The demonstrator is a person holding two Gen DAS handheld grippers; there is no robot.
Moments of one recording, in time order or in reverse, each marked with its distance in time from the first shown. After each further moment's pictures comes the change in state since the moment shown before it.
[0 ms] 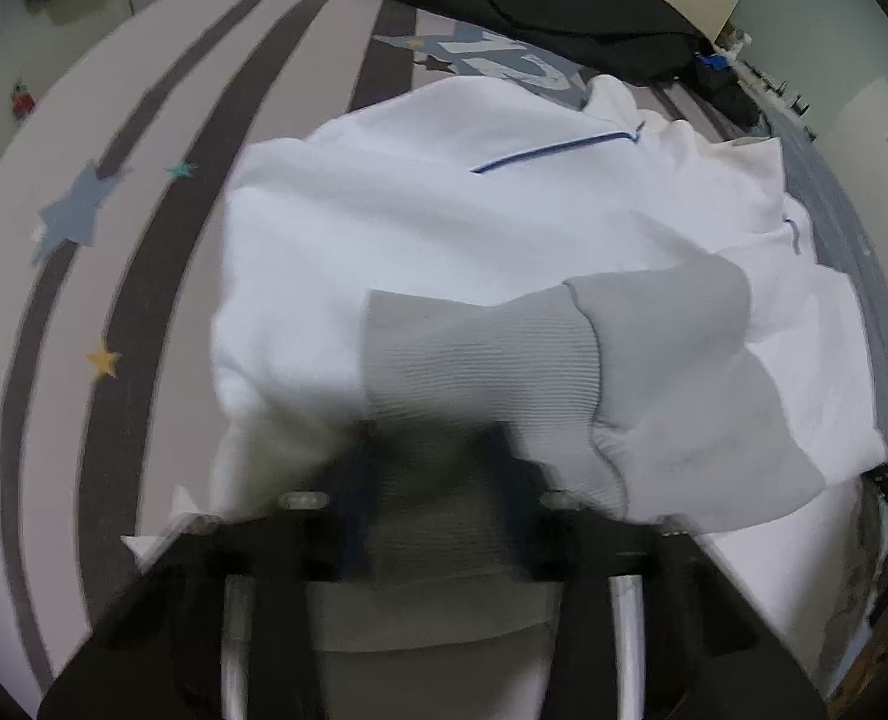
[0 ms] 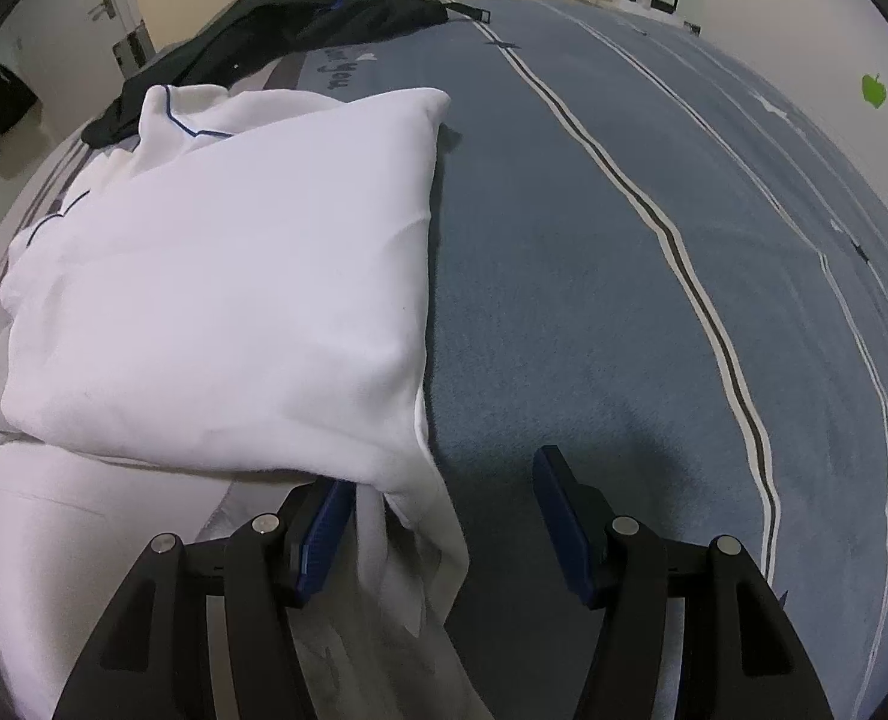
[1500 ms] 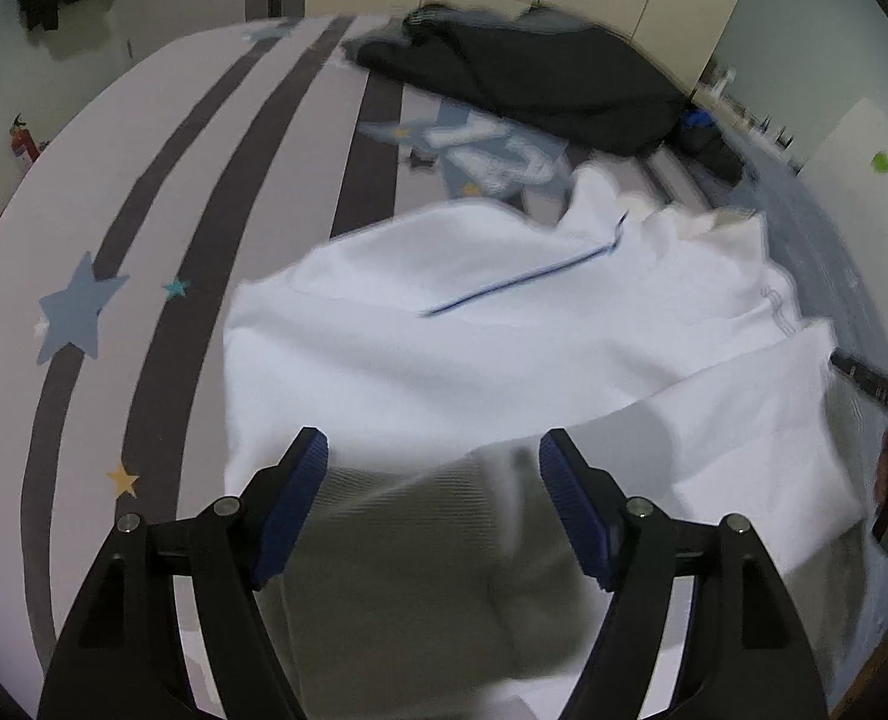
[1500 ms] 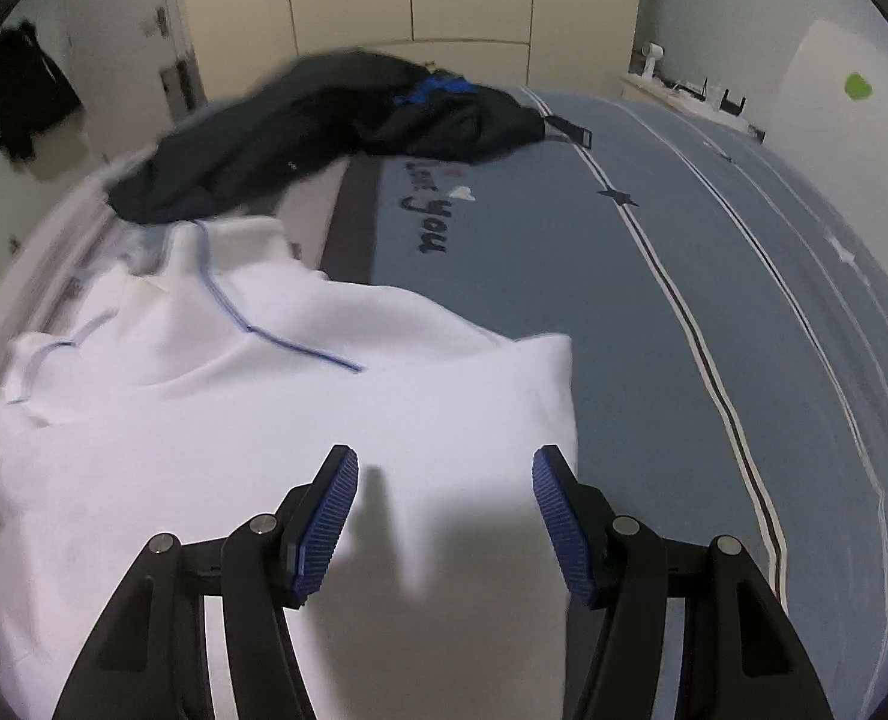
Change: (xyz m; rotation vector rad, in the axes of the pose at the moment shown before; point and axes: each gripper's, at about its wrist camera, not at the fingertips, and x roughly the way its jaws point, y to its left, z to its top) left arm 0.006 0.000 0.047 0.030 -0.070 0.049; right arm 0.046 0.080 0.150 -0.114 -0.145 -0.003
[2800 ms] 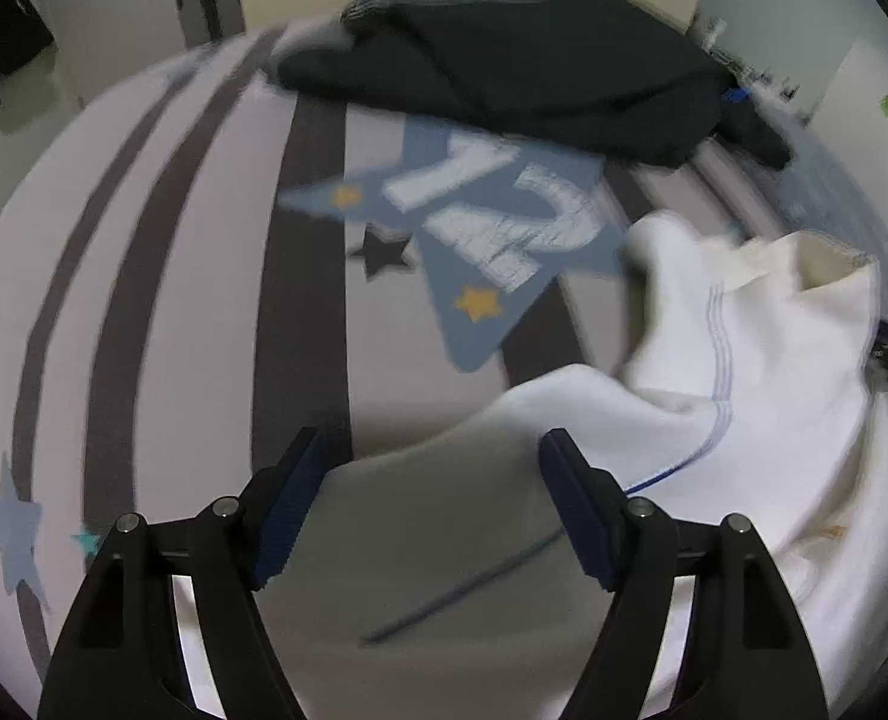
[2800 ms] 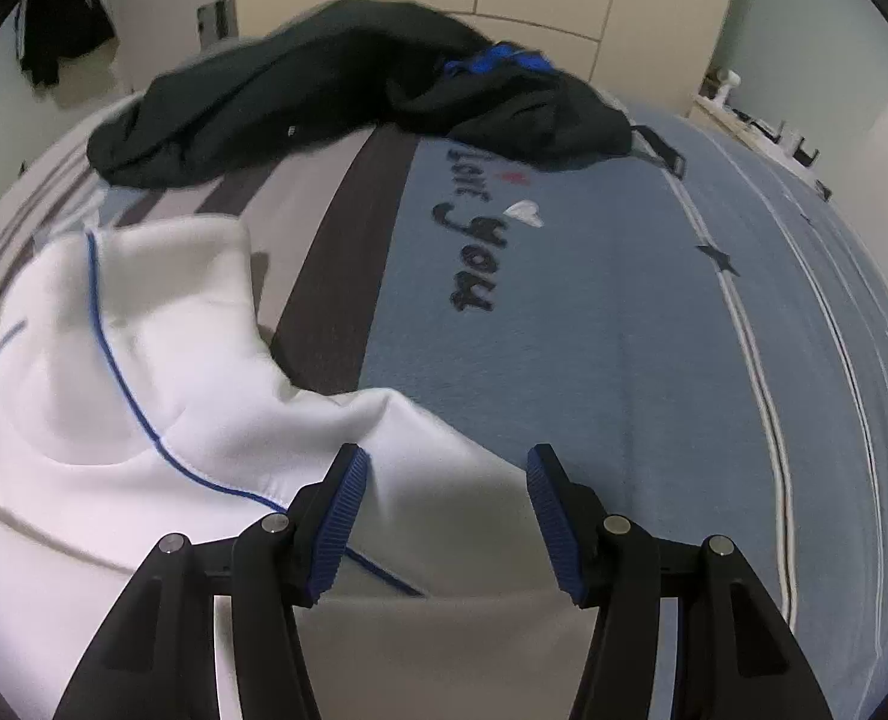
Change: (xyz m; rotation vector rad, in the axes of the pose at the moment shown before) left arm 0.099 -0.011 0.115 0.112 -0.002 -0.010; right arm 0.081 0.029 0.060 -0.184 0.037 0.036
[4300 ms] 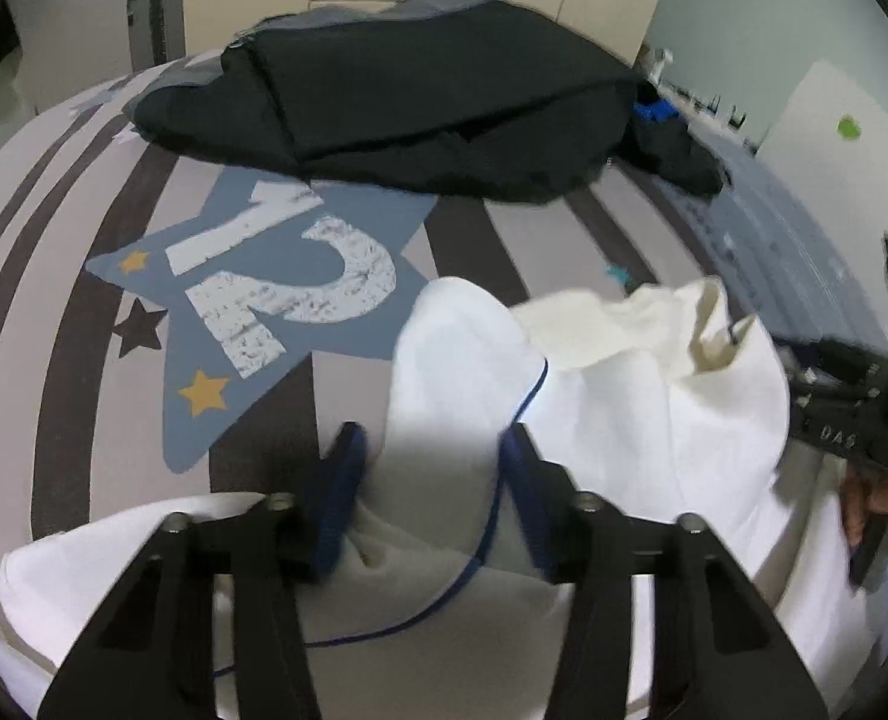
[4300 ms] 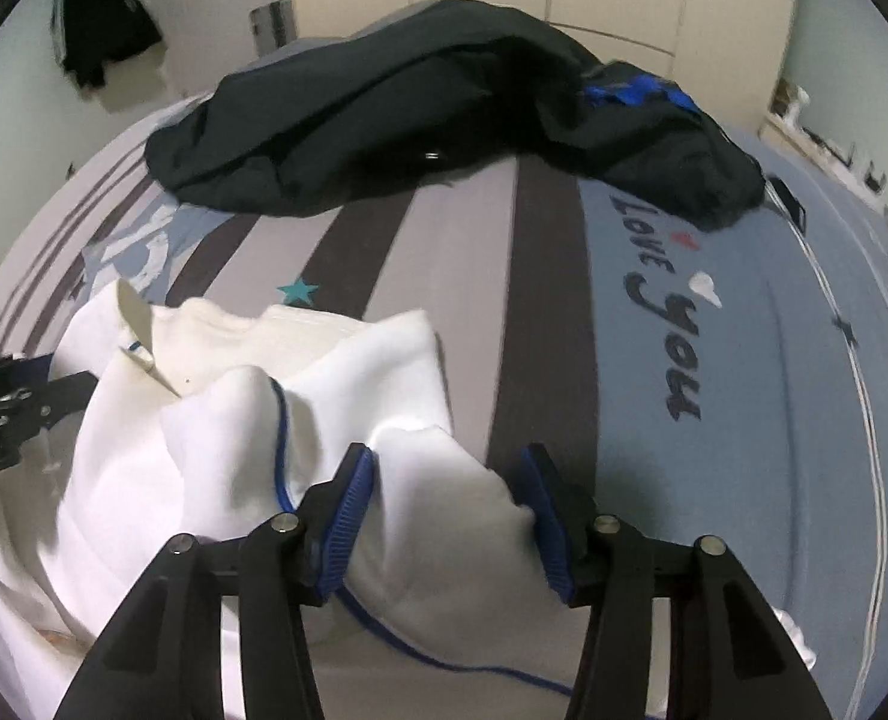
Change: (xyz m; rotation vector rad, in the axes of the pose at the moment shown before) left arm 0.008 -0.096 0.027 0.024 -0.095 -0.135; right arm 0.023 0.071 0.047 -0.077 -0.024 0.122
